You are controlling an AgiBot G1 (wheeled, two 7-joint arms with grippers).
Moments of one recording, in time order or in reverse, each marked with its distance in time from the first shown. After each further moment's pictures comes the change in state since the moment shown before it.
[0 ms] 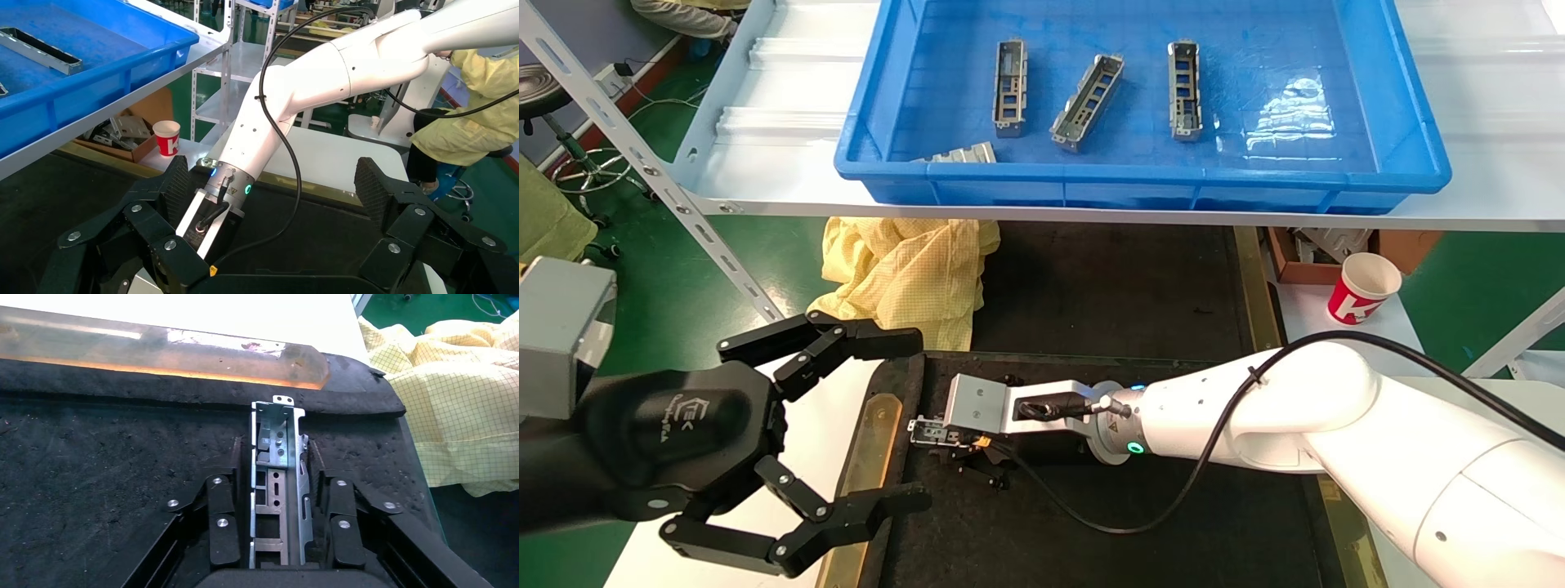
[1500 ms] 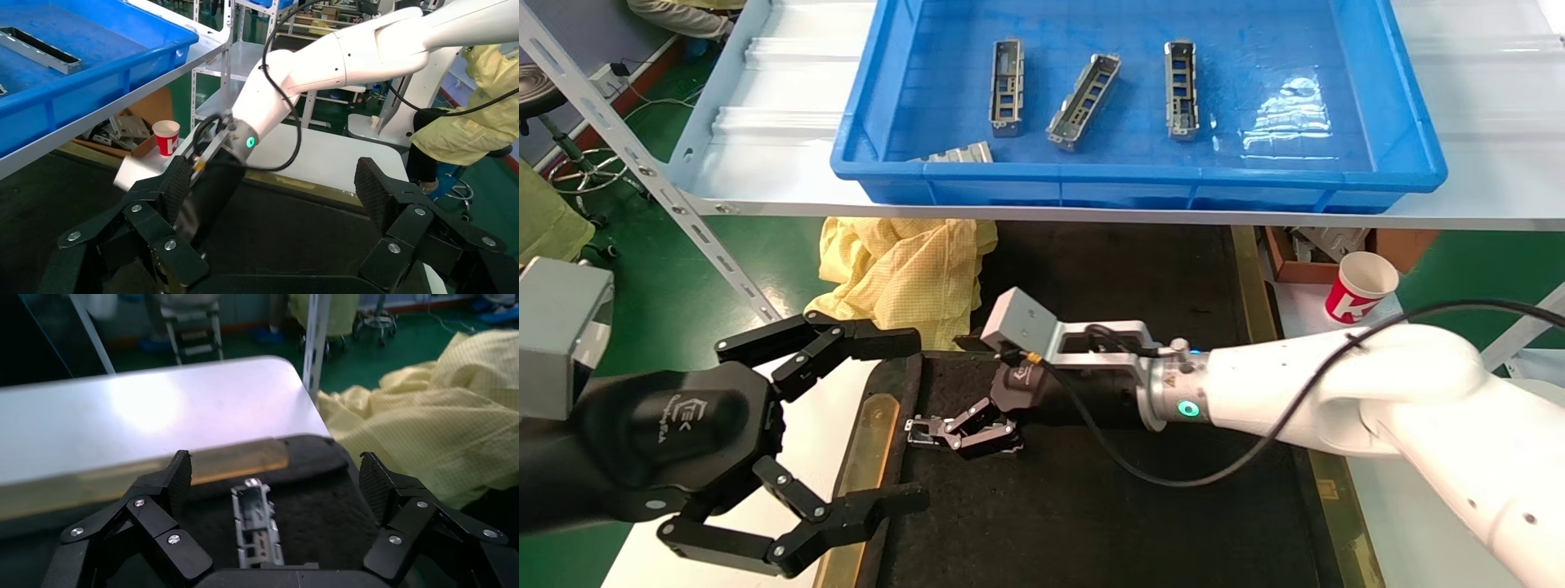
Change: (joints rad) left arm 0.000 0.000 0.000 0.000 0.000 0.000 0.000; right arm -0.025 0.111 0.182 0.008 0.165 -0.214 0.066
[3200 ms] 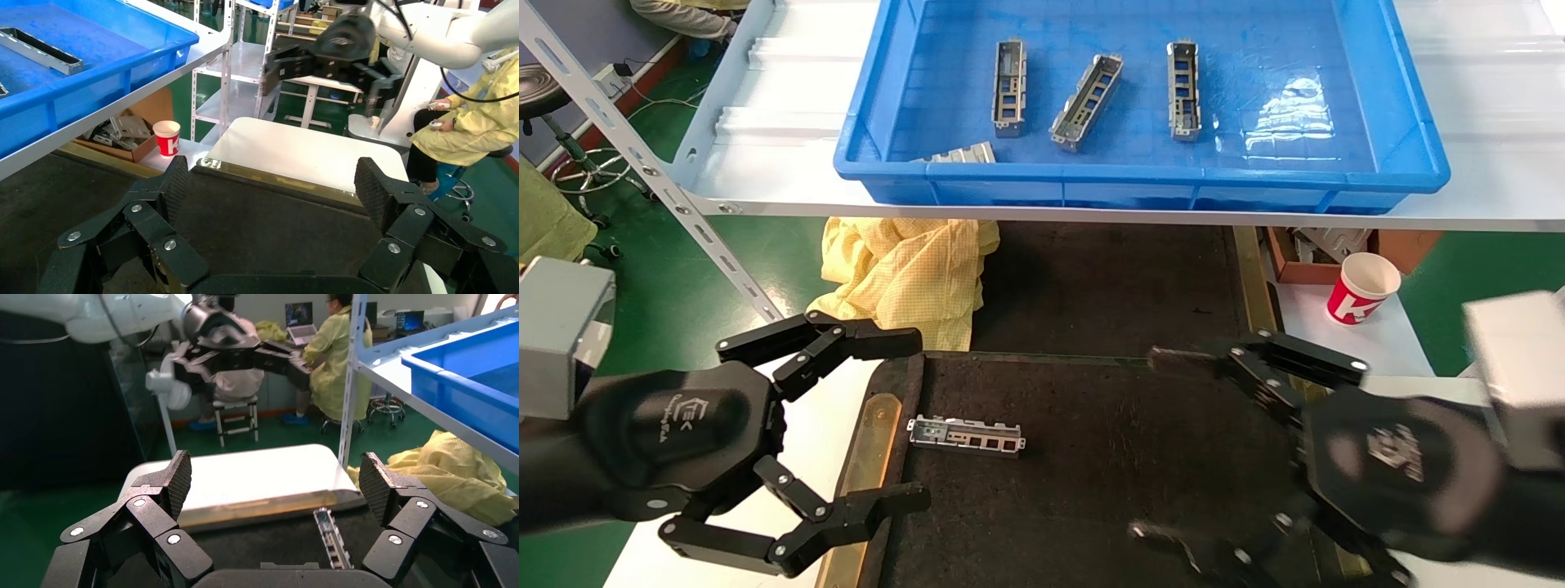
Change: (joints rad) left arm 0.000 0.000 0.000 0.000 0.000 0.000 0.000; right arm -0.445 0.613 0.918 0.644 -0.085 -0.485 0.368
